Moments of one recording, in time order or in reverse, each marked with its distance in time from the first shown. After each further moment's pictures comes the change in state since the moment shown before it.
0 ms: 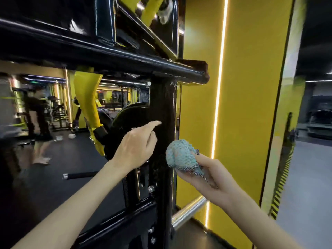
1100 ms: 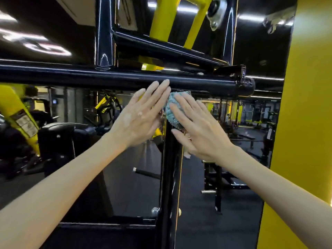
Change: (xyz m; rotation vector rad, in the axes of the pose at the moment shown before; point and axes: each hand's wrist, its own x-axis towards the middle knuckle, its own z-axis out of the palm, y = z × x) left_hand 0.094 0.042 -0.022 1.285 -0.103 0.066; right_hand 0.181 -0.109 -0.010 -1.588 -0.454 -1.723
